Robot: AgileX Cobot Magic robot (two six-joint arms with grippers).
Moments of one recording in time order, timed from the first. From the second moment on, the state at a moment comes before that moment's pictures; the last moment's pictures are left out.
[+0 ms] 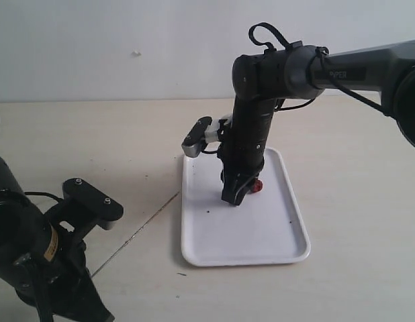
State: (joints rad) left arm -0.77 1.56 -0.69 0.18 0.66 -0.24; right arm 0.35 2.32 -1.76 0.13 1.10 -0.76
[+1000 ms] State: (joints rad) left arm -0.77 1.56 -0.69 0.17 0.43 -0.40; right arm 0.35 2.14 -1.76 0.52 0.75 -0.29
